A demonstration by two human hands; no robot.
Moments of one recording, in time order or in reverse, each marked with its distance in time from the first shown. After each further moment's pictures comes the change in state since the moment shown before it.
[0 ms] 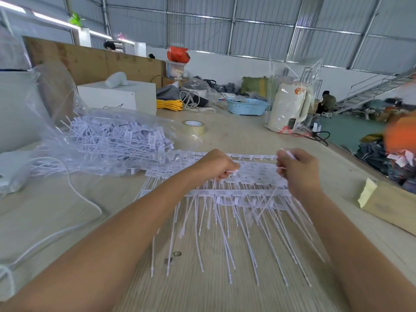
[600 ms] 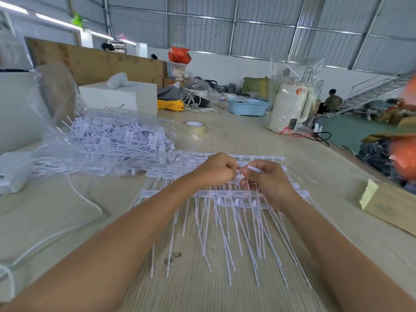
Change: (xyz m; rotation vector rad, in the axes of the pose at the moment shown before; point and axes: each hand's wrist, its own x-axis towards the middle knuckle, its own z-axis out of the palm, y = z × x) left_hand 0.002 -0.010 0.007 0.268 0.029 0.143; right_hand -0.031 0.006 0.035 -0.104 -0.389 0.064
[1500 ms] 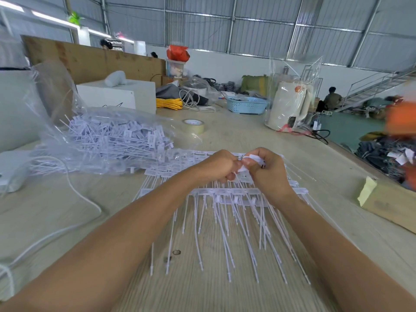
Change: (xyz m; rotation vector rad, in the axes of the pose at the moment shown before) left_hand 0.001 0.011 -0.001 -0.188 -0.075 -0.064; right_hand 0.000 -0.005 0.006 -0.136 0.142 -0.322
